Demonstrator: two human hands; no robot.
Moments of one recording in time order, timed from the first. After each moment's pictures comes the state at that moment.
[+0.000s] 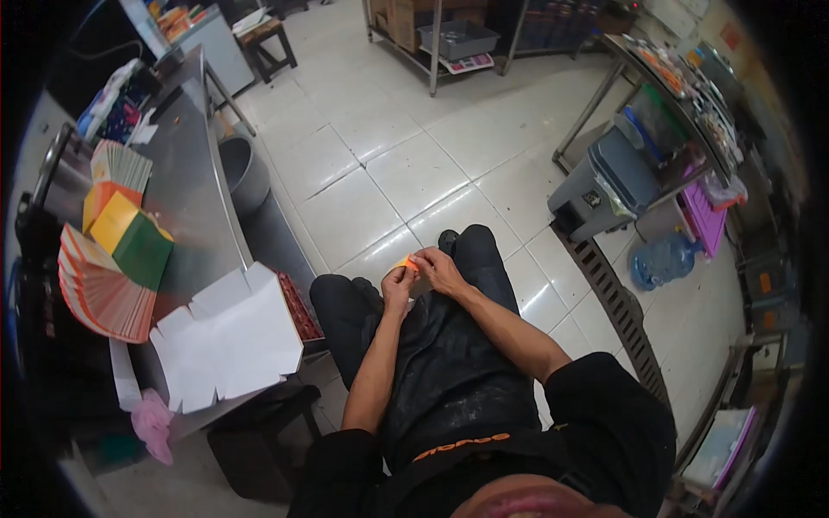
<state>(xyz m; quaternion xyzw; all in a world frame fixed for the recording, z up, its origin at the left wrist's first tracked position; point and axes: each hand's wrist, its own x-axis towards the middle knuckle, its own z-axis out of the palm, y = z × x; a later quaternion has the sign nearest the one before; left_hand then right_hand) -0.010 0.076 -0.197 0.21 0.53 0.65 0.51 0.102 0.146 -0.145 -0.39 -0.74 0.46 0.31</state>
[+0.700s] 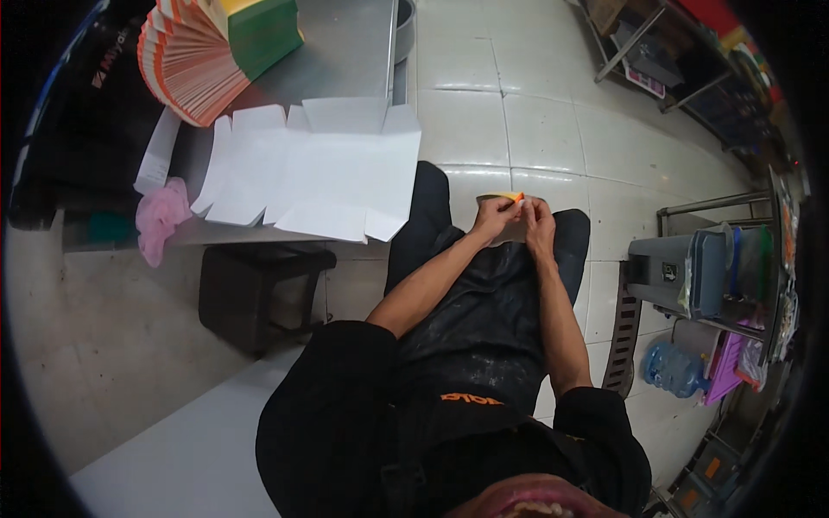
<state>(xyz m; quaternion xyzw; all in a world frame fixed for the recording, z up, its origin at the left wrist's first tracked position) -0.013 0.073 -0.168 0.26 0.58 0.62 0.46 0.092 0.147 -0.156 -0.40 -0.71 0.51 0.29</state>
